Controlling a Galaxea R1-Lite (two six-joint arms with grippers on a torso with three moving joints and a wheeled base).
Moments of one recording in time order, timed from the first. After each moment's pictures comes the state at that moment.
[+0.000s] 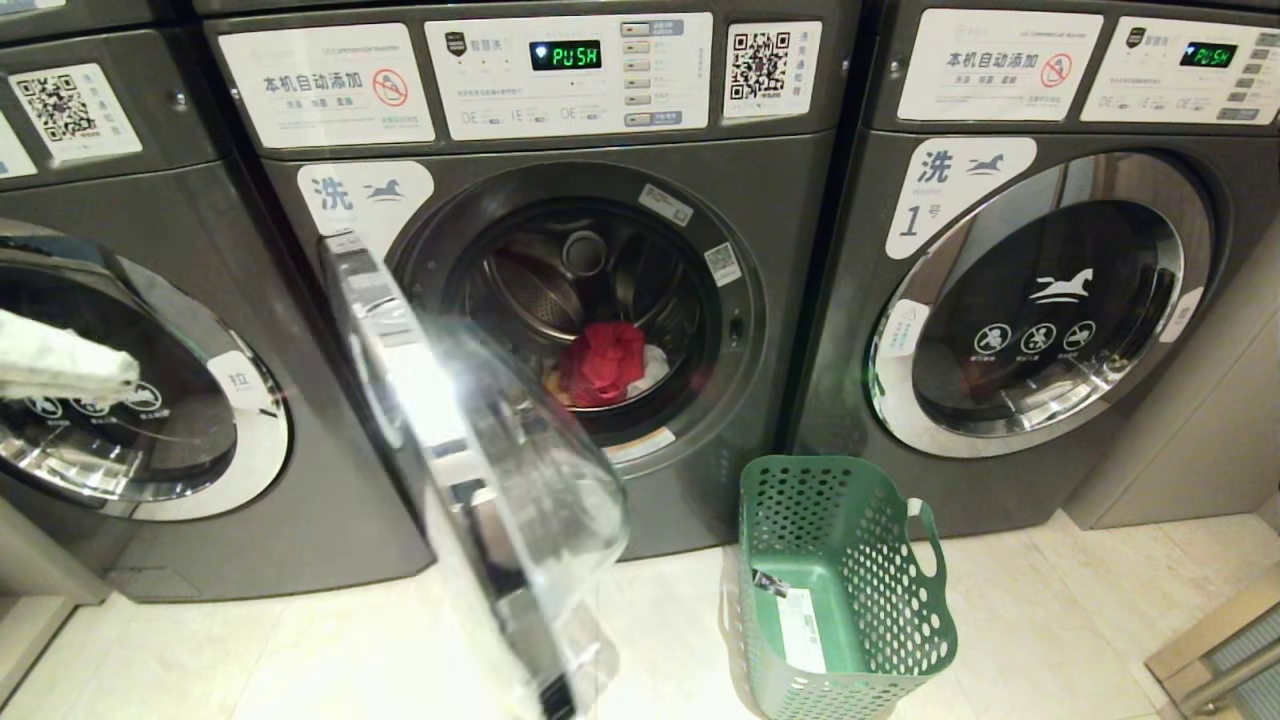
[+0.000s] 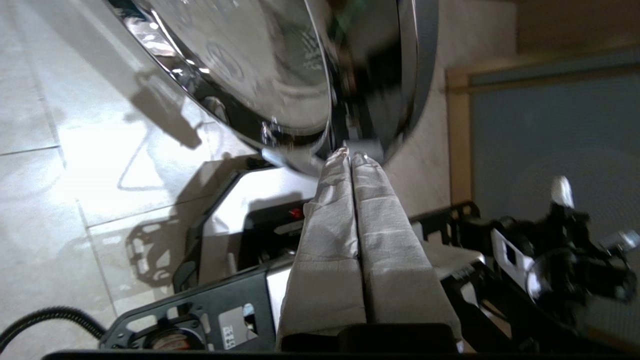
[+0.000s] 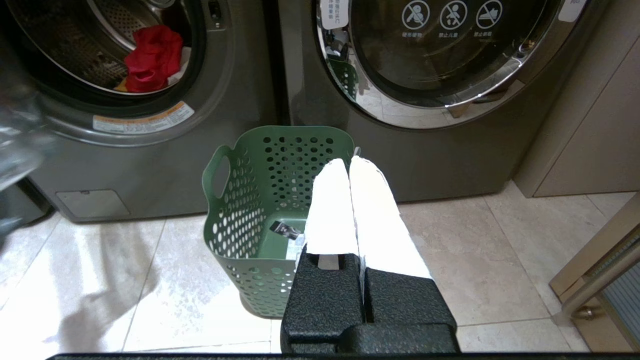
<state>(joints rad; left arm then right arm) 0.08 1.42 -1.88 1.31 -0.59 -0.09 0.01 0.00 0.00 -0.09 -0.01 0.01</state>
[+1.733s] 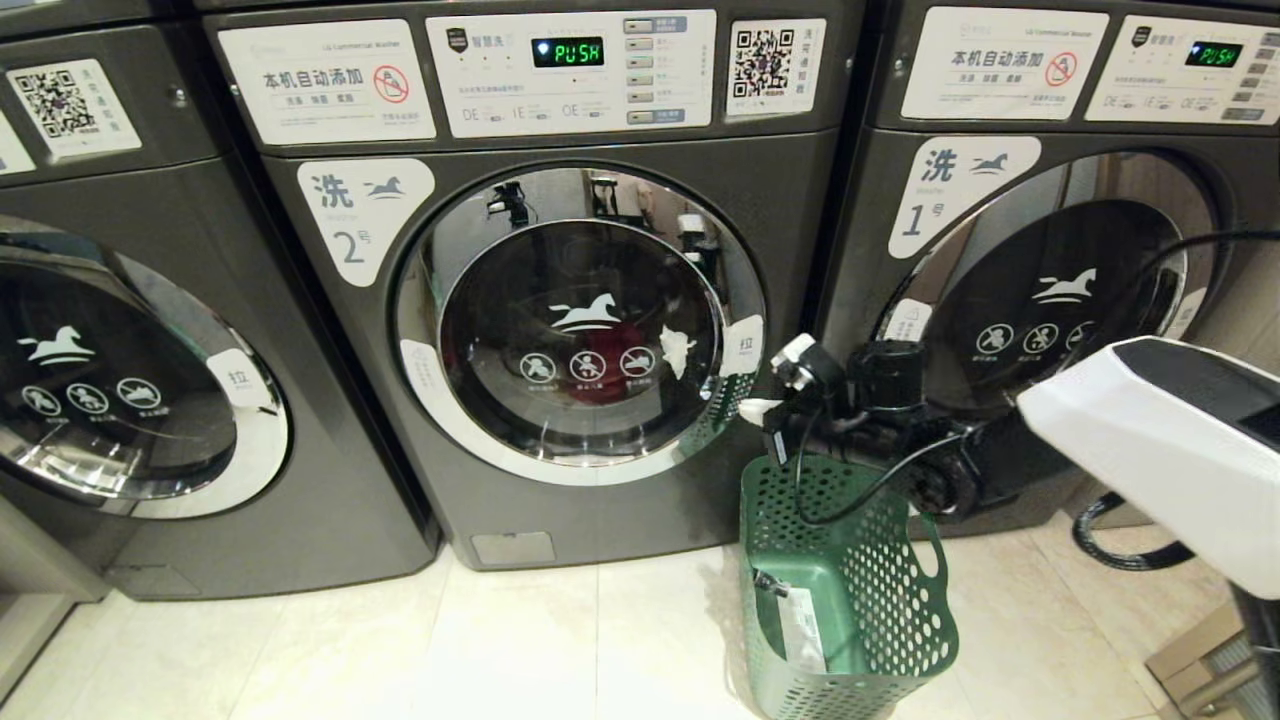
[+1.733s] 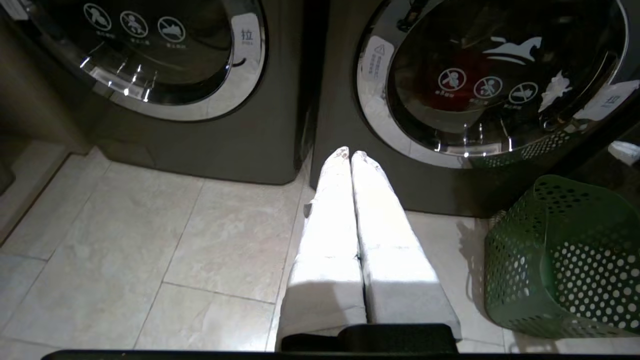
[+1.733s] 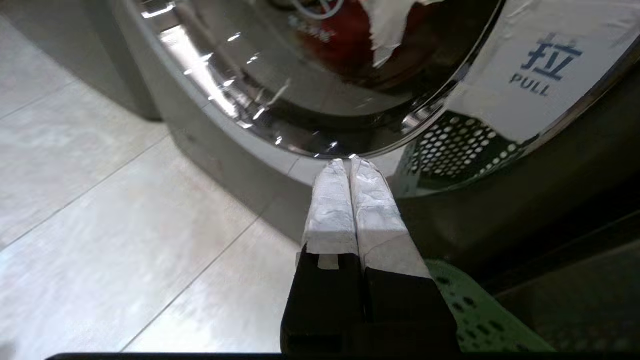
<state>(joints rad) 0.00 0.59 -1.04 0.57 0.20 -0.11 0.31 2.33 -1.33 -0.81 0.34 -0.27</state>
